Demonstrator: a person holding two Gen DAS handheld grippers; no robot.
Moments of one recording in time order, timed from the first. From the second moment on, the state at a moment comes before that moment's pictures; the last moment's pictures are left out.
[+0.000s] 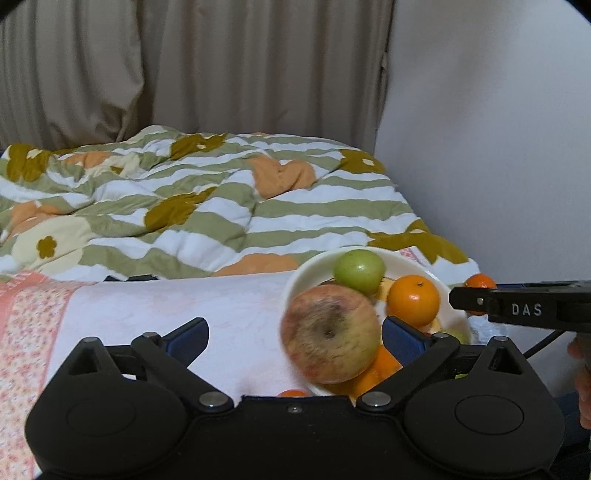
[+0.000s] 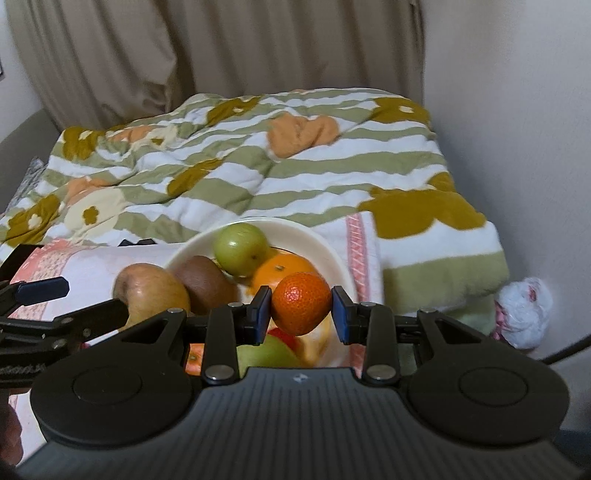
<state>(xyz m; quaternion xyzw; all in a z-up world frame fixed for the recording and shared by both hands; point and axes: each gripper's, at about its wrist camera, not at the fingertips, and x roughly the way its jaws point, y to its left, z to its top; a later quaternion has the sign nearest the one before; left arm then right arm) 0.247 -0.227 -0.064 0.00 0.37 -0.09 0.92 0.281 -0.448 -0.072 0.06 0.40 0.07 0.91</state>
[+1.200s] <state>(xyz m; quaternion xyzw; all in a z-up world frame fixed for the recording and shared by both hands) 0.170 -0.194 -0.031 -0.01 0.33 -0.03 0.94 0.233 -0.442 -0.046 0.06 0.35 0.07 0.93</state>
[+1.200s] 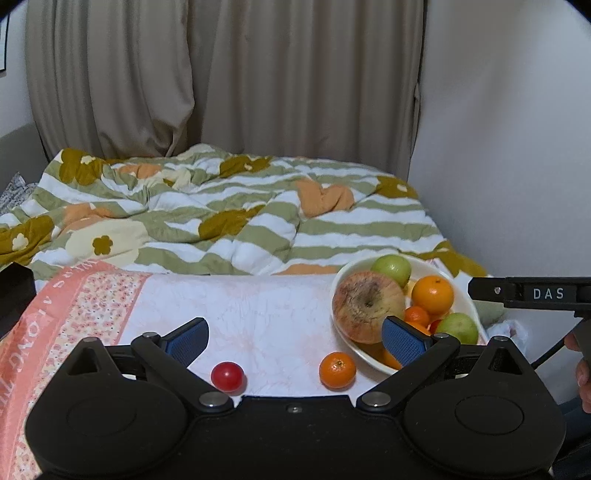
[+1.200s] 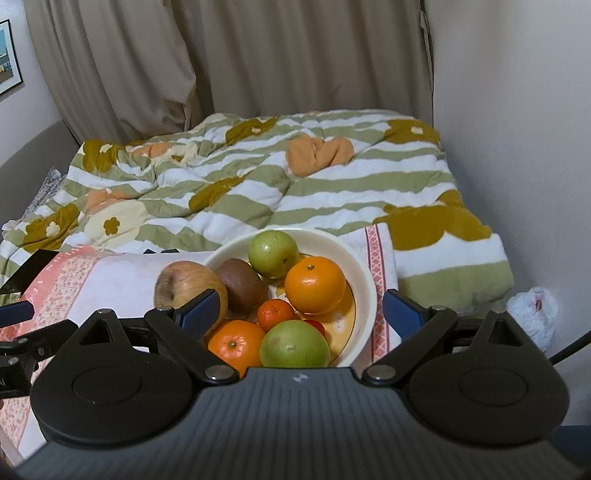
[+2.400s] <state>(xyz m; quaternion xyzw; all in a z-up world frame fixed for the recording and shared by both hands) 0.165 -0.057 -0.031 0.08 0.34 -0.16 0.92 0.153 -0.315 -0.040 0.09 0.37 -0.04 0.92</state>
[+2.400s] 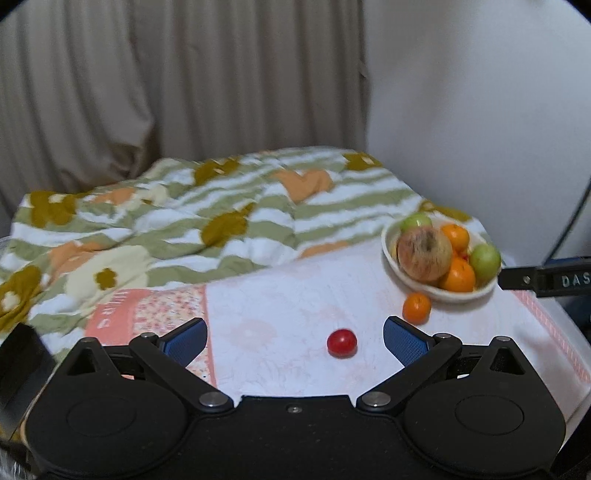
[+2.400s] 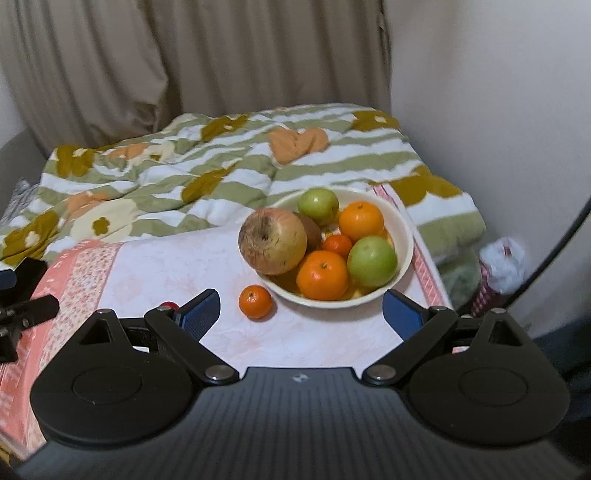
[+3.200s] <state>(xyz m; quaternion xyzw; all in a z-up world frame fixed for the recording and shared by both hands) 0.246 -0.091 -0.128 0.09 0.43 -0.28 0.85 0.214 -0.290 -0.120 0.15 0.43 -0.10 0.89</state>
